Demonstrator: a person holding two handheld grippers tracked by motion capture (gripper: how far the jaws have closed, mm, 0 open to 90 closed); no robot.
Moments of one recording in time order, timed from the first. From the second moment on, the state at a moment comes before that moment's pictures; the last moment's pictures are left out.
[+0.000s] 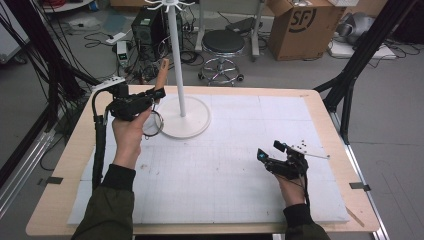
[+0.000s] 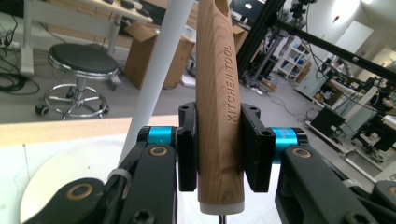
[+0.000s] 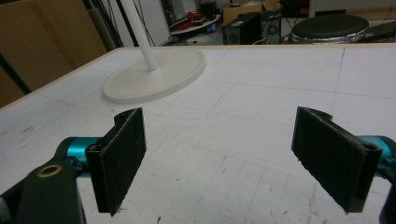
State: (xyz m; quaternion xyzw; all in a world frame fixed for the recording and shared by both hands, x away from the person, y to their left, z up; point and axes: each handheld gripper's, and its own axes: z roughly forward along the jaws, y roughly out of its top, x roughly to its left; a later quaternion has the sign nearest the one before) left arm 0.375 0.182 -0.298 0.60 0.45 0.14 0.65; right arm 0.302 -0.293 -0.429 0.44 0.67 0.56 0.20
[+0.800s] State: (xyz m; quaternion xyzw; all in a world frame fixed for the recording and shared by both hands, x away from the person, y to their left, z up) left arm 0.378 0.197 -0.257 0.54 0.41 0.16 0.72; right arm 0.304 -0.292 -0.430 0.44 0.67 0.57 0.19
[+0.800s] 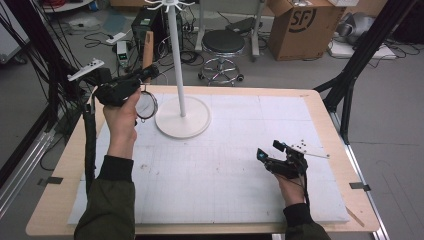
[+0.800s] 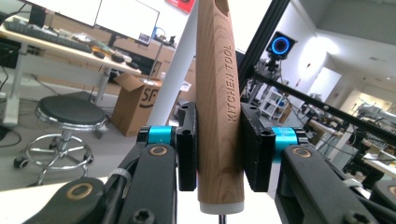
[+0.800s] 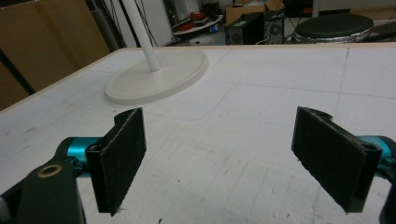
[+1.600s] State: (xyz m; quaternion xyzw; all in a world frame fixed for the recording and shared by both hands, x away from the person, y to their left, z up) left arm 0.395 0.207 -0.232 0.51 0.38 0.16 0.75; right arm 0.307 -0.291 -0.432 0.44 0.67 0.57 0.19
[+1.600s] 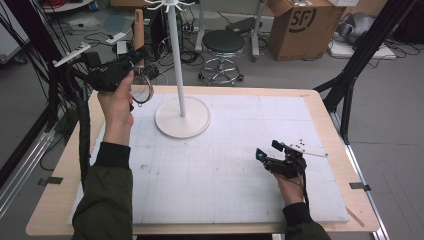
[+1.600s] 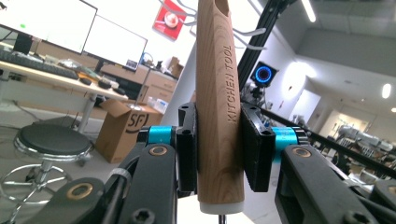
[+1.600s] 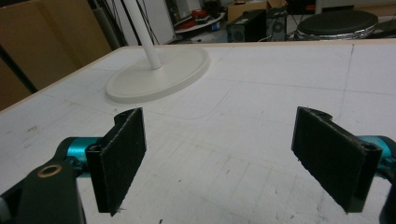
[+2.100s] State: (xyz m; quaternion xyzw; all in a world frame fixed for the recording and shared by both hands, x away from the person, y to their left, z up) left arm 0.406 0.202 -0.219 0.51 0.37 0.16 0.76; right arm 0.308 -0.292 -0.432 0.44 0.67 0.57 0.19
